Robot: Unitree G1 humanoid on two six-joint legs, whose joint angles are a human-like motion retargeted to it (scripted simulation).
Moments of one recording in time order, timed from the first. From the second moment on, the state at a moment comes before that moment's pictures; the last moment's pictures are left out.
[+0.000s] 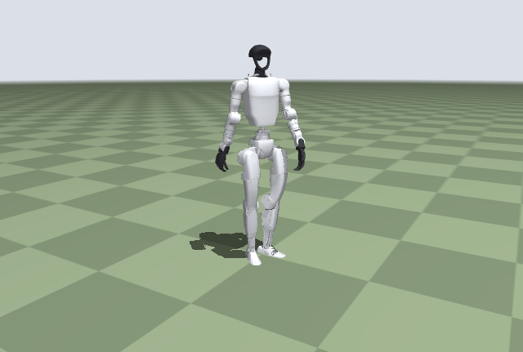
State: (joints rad) left arm -0.20 0.08 0.17 1.33 0.22 0.03 -0.26; right arm 0.12 -0.21 -0.09 1.70 -0.43 0.22 0.11; waist -0.24 0.06 -0.15; left_leg -0.06 -0.03 0.33 -0.01 -0.07 0.03; right_leg -0.04 0.02 -0.43 0.02 -0.03 -0.03
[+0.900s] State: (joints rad) left arm -0.15 0.10 0.19 1.36 0.27 0.08 -0.22; right arm 0.08 -0.20 -0.06 1.63 -0.55 0.15 0.14; waist -0.23 0.05 -0.16; left_leg -0.08 -0.02 0.37 0.00 -0.06 0.02; right_leg -0.07 0.02 -0.40 0.03 -0.03 -0.03
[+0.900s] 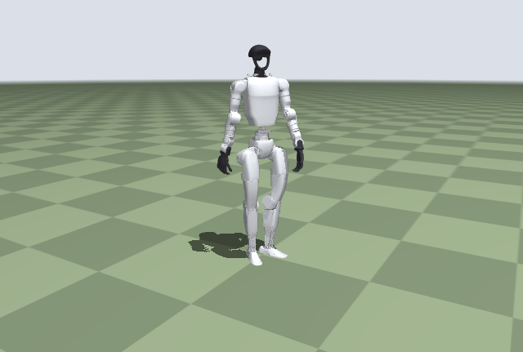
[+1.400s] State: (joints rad) left arm 0.19 0.12 0.42 1.61 0.26 0.07 -0.14; right arm -0.13 -0.11 0.09 1.52 -0.48 0.11 0.19; waist -0.20 0.06 -0.15; left_leg -0.07 -0.03 0.35 0.00 -0.06 0.02; right_leg -0.07 0.01 -0.39 0.03 -0.04 -0.04
